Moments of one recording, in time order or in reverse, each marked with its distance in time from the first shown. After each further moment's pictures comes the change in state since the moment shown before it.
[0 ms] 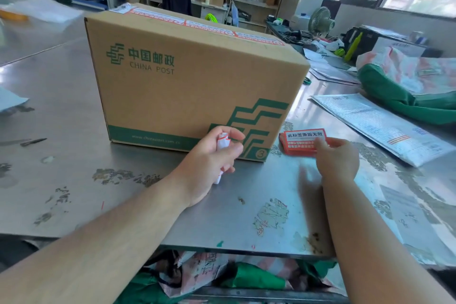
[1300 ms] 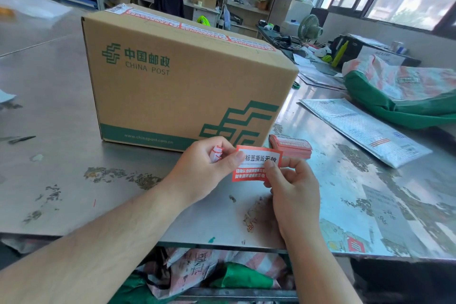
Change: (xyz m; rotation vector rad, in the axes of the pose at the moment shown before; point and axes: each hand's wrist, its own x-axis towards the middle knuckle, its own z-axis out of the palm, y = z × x) left_hand -0.014 0.009 0.009 0.365 0.075 0.146; right_hand -0.136 -0.009 -0.018 0.401 -0.255 -0.204
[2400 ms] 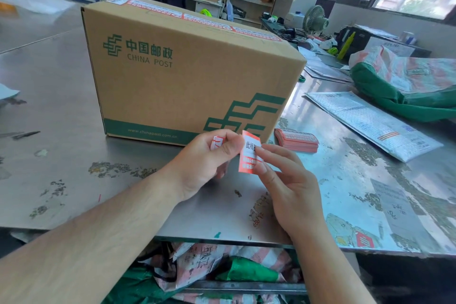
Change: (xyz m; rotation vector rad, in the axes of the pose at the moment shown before) left_hand 0.004 0.001 -0.008 -0.340 -0.182 -0.088; right_hand -0.008 -0.004 -0.002 0.079 -0.318 -0.328
